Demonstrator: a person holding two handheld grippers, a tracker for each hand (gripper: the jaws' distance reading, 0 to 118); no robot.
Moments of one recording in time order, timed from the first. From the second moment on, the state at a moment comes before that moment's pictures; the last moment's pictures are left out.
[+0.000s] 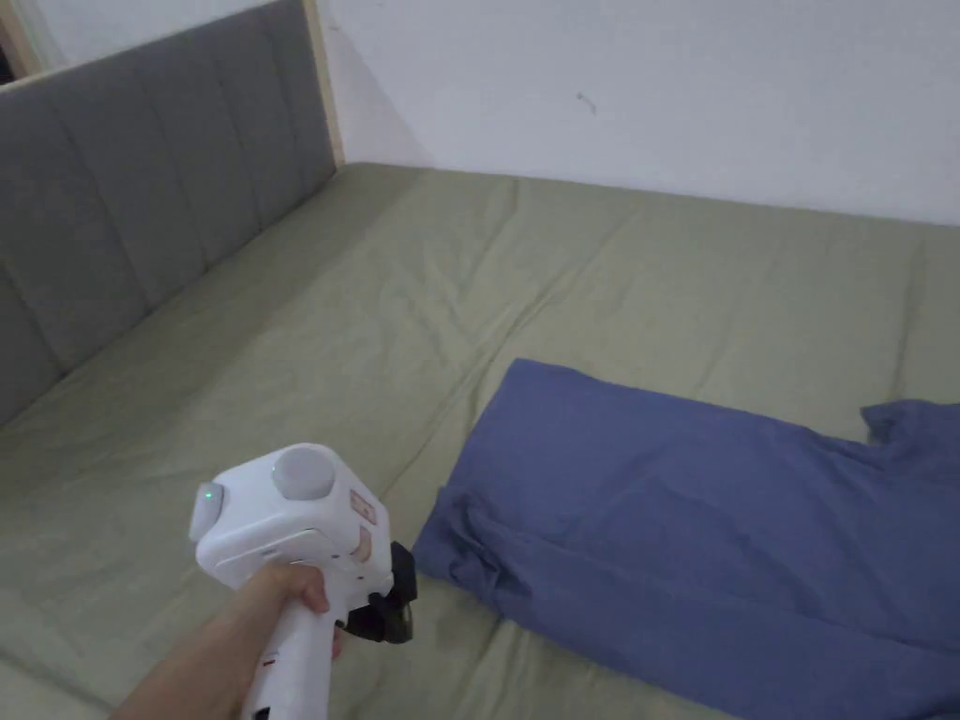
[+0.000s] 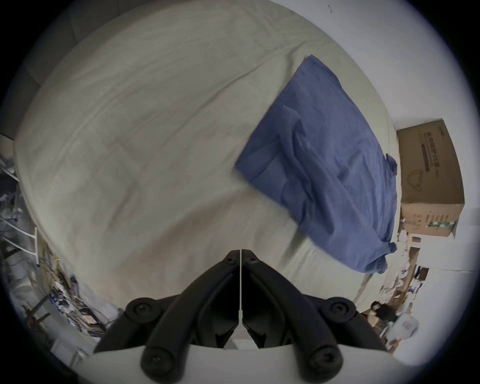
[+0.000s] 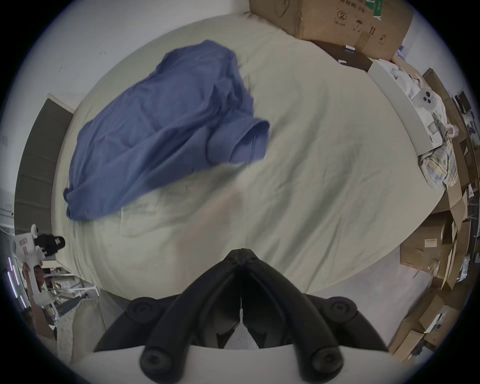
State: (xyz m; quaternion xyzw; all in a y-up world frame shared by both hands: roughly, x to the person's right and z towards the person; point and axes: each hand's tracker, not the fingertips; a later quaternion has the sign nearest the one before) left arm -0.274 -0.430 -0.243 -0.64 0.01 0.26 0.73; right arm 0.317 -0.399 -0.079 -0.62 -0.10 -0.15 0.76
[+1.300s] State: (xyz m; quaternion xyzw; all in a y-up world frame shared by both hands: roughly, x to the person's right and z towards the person) left arm -0.257 -0.460 -0.303 -0.62 0.05 0.26 0.74; right arm 0.382 -0.443 -0.181 -0.62 -0.14 -0.19 0.75
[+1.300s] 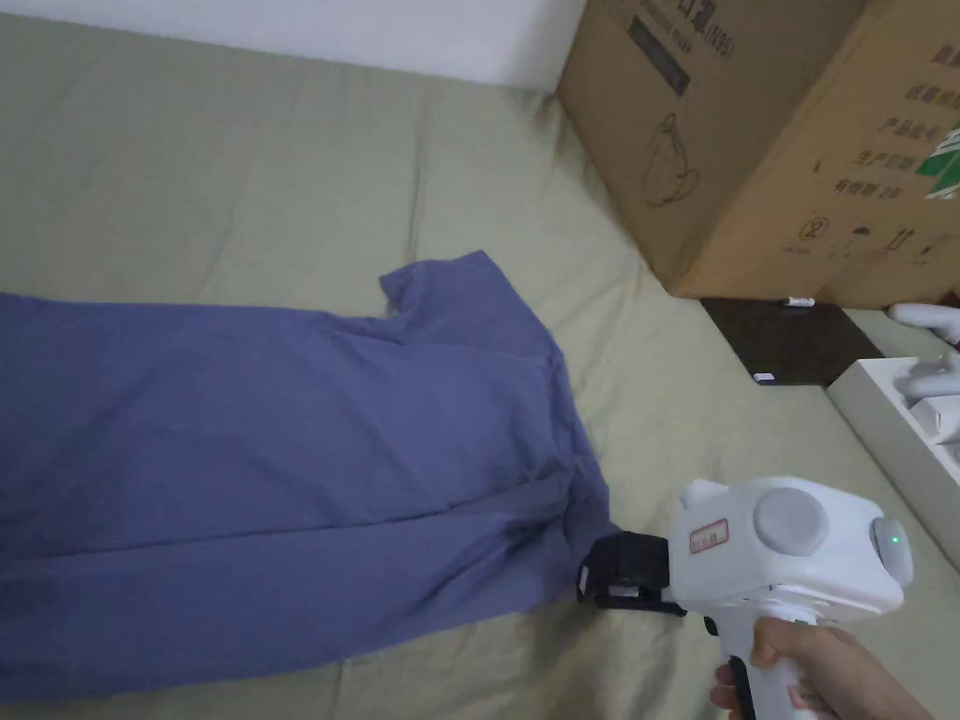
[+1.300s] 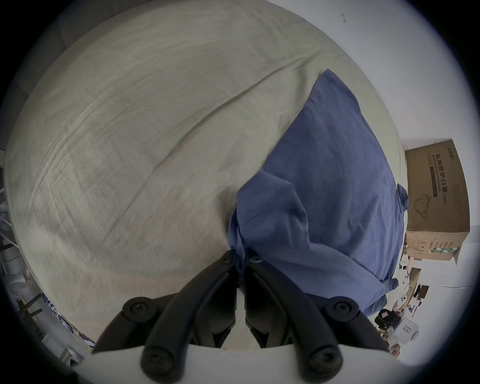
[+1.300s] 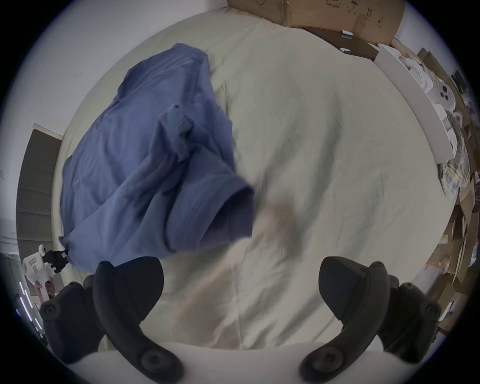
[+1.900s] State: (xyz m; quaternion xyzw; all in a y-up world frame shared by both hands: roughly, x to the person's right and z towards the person) left arm -0.246 -0.450 -0.294 -0.61 0.06 0.25 0.75; right arm 0.360 -0.442 -0.196 -0.57 -0.10 -0.23 0.78
